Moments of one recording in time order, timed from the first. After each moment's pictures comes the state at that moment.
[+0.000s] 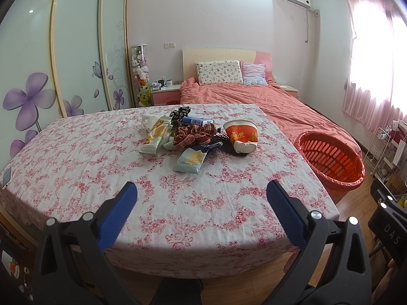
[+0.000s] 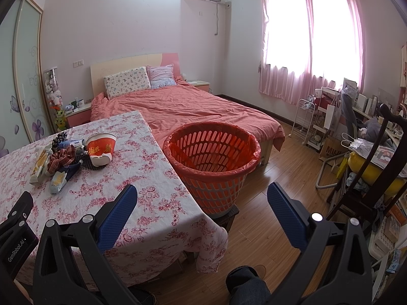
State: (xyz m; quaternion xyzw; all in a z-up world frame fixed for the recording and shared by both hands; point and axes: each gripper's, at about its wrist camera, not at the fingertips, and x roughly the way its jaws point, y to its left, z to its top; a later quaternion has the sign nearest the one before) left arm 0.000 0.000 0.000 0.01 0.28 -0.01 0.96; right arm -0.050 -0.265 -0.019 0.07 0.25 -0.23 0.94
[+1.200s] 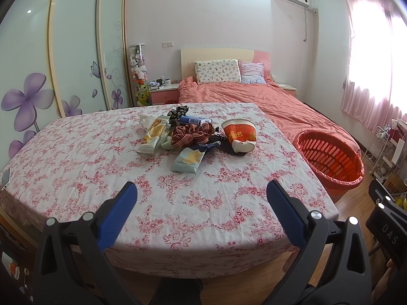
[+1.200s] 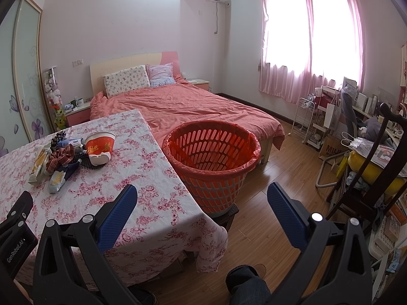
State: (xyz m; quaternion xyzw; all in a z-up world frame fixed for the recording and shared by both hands) left arm 0.000 -0.001 -0.003 0.01 0.28 -0.01 0.96; right arm -0.047 -0.266 -0.021 0.07 0.26 -0.23 0.94
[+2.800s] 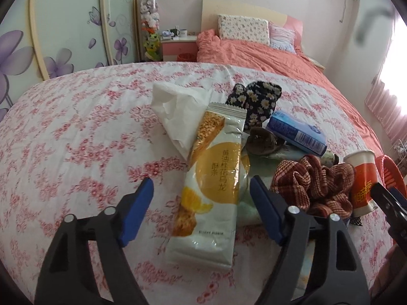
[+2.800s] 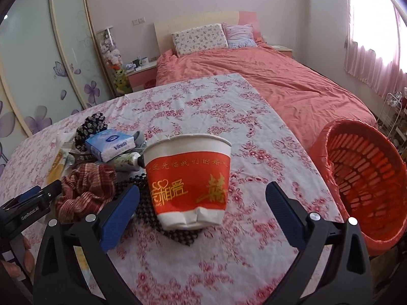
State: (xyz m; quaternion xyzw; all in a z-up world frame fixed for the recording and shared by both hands) left arm 0.289 0.130 -0.085 -0.04 0.42 0.01 0.91; right arm 0.213 -0.198 -0.078 0.08 0.37 -0.01 0.92
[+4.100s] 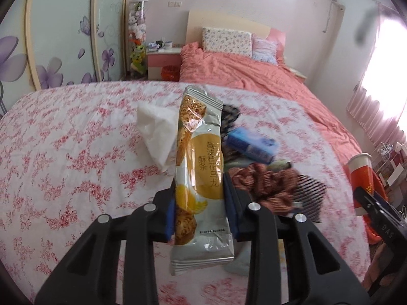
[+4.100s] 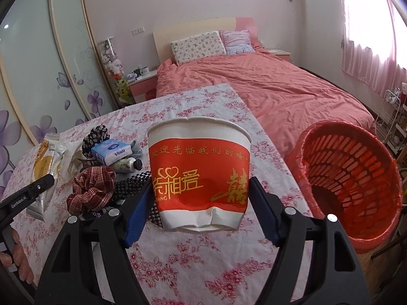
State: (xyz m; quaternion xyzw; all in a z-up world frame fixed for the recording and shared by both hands) left arm 0.249 0.111 -0.036 -0.06 0.38 -0.03 0.92; right arm 0.172 -0.235 -0.049 0.10 0.33 -0.01 0.94
